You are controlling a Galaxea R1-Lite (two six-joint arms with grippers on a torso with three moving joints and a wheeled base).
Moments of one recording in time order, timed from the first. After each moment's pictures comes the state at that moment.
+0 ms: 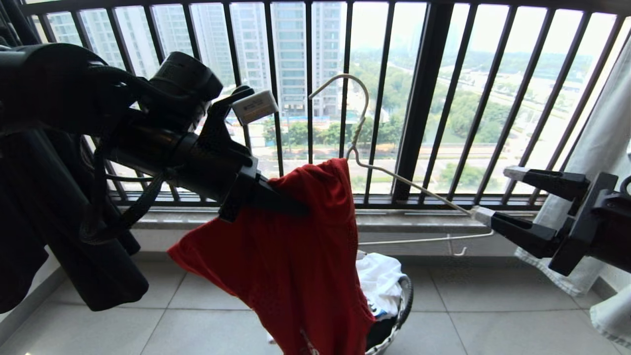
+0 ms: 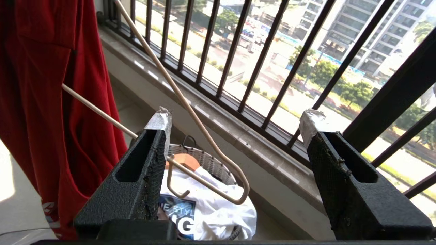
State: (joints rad) left arm -0.43 1.77 -1.72 0.74 -0.89 0.46; right arm 0.23 1.18 -0.57 -0.64 0.40 -0.27
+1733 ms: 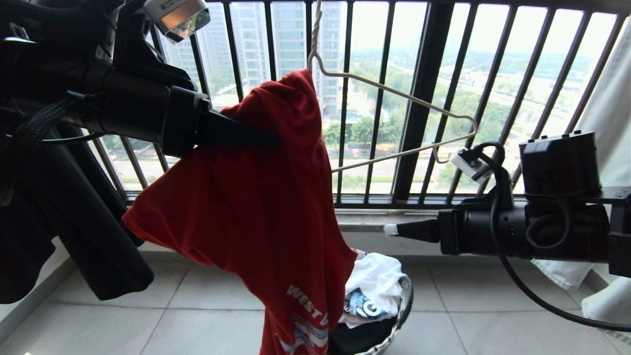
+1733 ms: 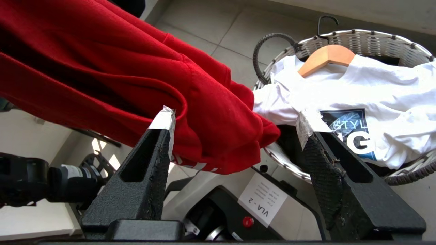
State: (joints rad) left arm -0.35 1.63 -1.77 0.64 -0.90 0.27; right arm 0.42 1.56 -0.91 -0.21 0.44 0.32
